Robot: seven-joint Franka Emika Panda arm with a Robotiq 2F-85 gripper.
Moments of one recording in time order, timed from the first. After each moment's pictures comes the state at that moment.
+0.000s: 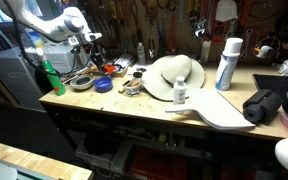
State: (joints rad) arm 0.01 0.34 -0.09 -1.86 -0.34 2.16 0.70
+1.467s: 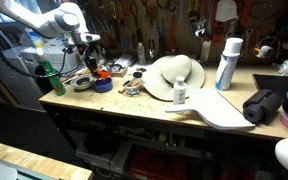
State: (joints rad) arm -0.04 0.15 -0.11 -2.07 -0.25 2.09 0.58
